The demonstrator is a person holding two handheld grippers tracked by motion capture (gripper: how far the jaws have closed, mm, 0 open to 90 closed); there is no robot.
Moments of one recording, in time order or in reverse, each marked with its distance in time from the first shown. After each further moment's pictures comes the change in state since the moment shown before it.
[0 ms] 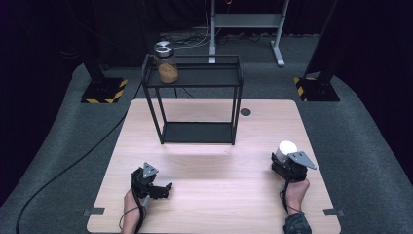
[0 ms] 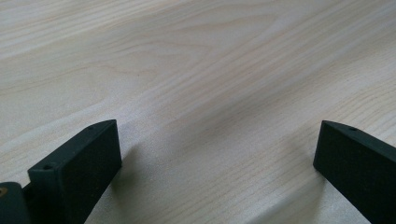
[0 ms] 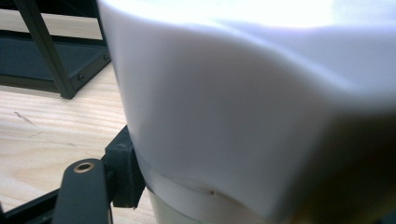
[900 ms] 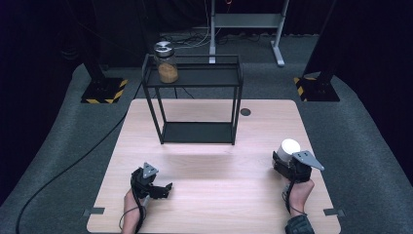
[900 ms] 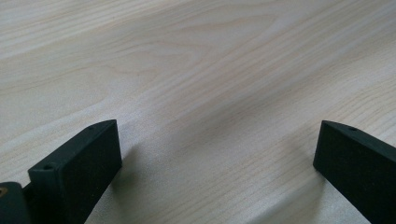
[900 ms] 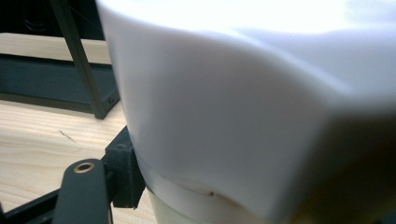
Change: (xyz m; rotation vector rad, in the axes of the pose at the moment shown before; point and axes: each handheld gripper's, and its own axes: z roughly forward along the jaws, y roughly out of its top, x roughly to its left) left arm 0.000 0.000 0.000 -0.001 0.001 0.001; right arm -0.011 0.014 -0.023 -0.047 0.065 0.025
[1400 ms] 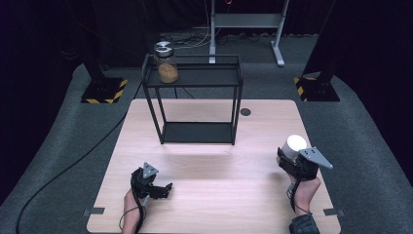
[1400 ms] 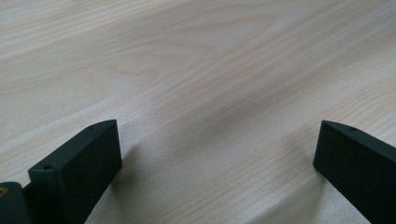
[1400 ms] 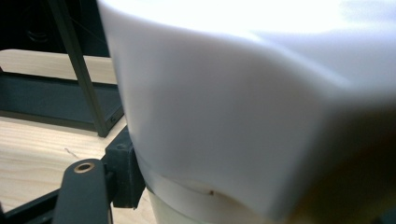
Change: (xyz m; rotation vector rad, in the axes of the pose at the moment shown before) left arm 0.000 0.000 0.000 0.000 0.000 -0.001; right arm -0.004 0.017 -0.015 -0.037 -0.009 -0.007
